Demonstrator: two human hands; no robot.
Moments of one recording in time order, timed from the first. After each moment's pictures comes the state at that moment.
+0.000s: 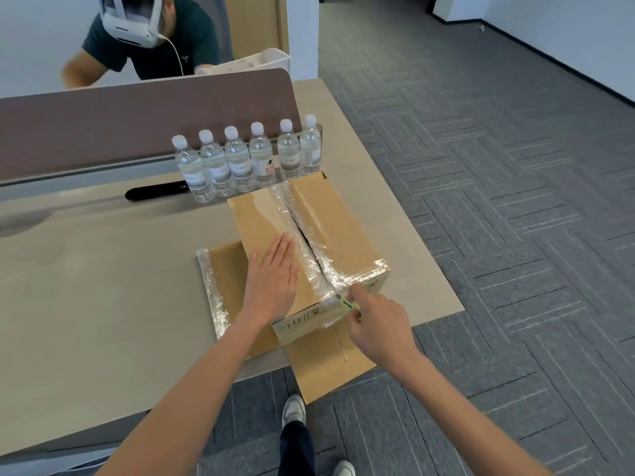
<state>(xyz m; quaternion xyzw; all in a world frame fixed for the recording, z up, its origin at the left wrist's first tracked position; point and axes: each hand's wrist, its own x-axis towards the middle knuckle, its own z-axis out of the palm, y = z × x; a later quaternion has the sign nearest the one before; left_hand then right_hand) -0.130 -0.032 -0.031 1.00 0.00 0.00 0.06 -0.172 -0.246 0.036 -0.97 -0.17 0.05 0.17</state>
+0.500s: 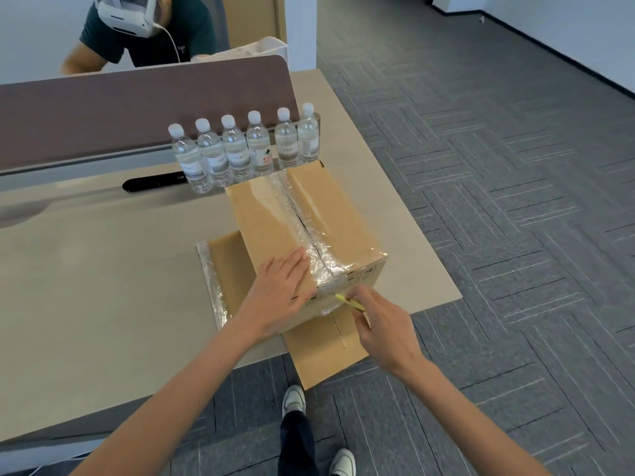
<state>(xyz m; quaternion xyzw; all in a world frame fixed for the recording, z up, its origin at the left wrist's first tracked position) -0.172 -0.039 -0.020 0.99 -0.13 -0.01 0.08 -0.193 -0.268 0.002 -0.95 -0.20 0.02 0.23</state>
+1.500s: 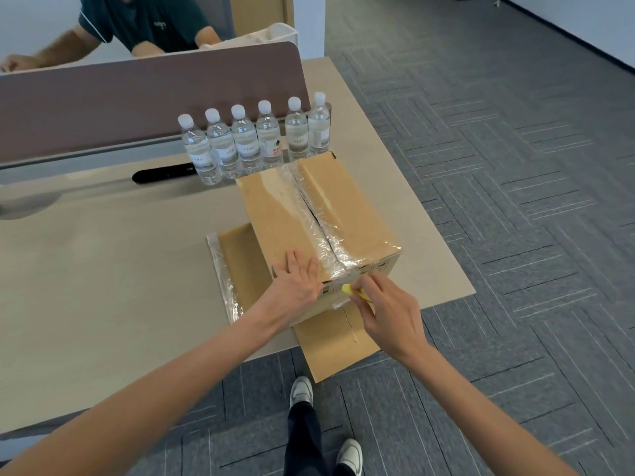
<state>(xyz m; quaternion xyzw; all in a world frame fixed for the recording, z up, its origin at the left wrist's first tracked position) -0.172 -0.045 -0.019 0.94 -0.21 -0.01 -0.28 -0.178 -0.256 -0.017 -0.94 -0.24 -0.12 0.21</state>
